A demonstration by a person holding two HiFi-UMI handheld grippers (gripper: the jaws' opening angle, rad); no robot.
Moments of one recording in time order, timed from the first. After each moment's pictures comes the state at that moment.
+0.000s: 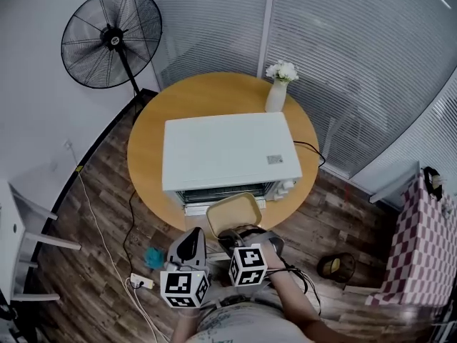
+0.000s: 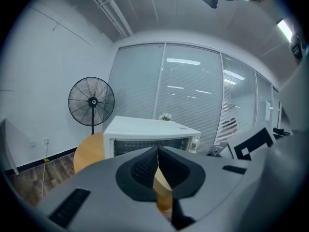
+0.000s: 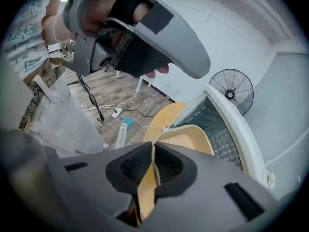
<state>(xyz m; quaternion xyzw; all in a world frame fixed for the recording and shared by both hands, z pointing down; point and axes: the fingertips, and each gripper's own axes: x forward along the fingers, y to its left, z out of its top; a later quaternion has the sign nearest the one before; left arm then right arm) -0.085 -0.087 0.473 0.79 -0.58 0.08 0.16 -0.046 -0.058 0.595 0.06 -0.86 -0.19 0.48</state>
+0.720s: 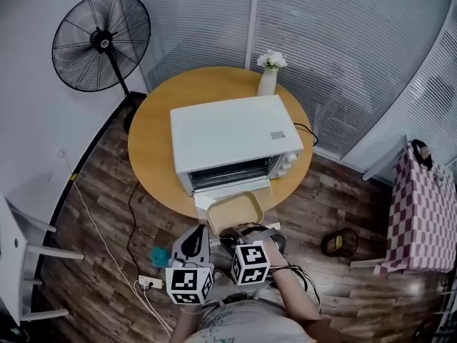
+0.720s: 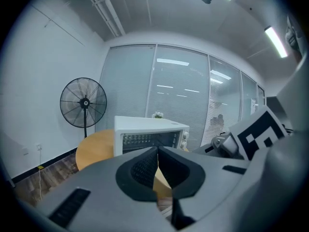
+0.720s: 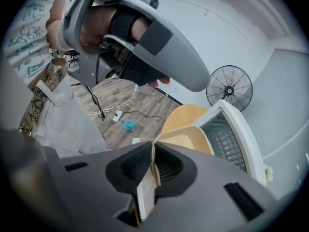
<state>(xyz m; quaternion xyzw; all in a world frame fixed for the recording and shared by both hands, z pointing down) -0.128 -0.032 0.471 0.83 -0.53 0.09 0.14 -0.097 0.008 0.580 0.09 -0.85 -0.16 0.50</state>
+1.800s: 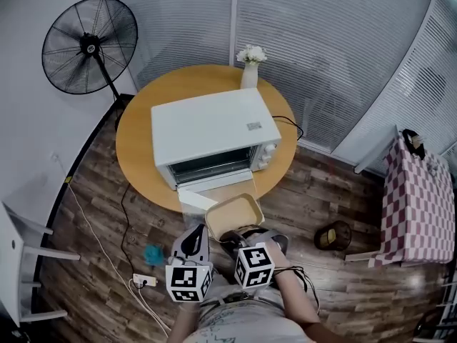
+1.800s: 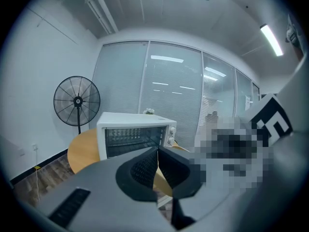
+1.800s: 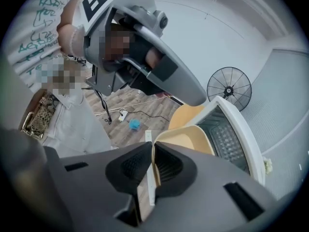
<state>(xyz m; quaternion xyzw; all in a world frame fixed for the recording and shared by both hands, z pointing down) -0.070 0.000 0.480 0.85 -0.50 0.11 0.14 -0.040 0.057 0.570 0.08 -0.85 -0.16 0.49</state>
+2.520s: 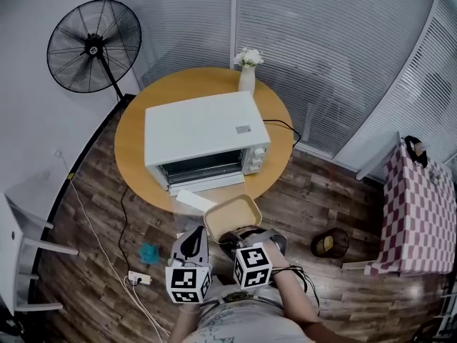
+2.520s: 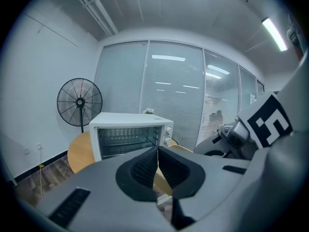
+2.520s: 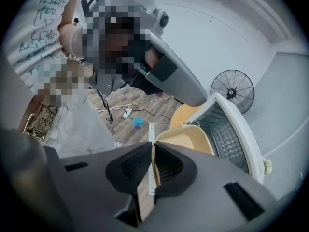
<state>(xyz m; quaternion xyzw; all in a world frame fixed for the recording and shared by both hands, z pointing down) -0.026 0.009 0.480 0.83 -0.53 0.12 0.14 0.006 0.063 0.569 0.05 -0.85 -0.17 0.49</state>
